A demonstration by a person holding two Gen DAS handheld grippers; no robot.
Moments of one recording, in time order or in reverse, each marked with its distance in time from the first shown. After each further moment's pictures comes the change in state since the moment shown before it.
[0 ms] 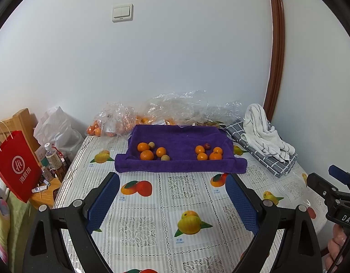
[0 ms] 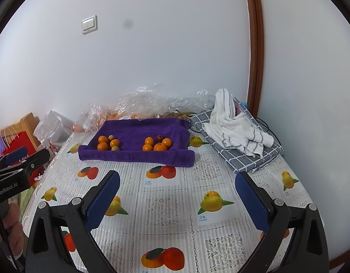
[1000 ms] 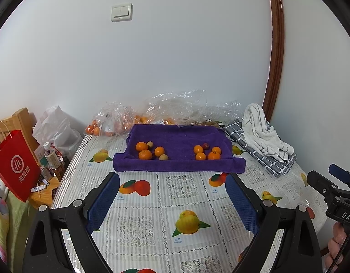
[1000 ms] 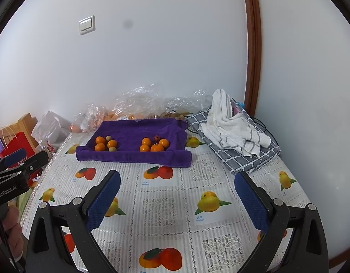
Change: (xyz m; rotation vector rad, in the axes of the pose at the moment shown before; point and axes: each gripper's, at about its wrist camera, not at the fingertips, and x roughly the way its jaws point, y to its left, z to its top) left arm 0.000 0.001 0.001 0.006 0.006 -0.011; right arm -0.002 0.000 0.002 0.006 0.002 -0.019
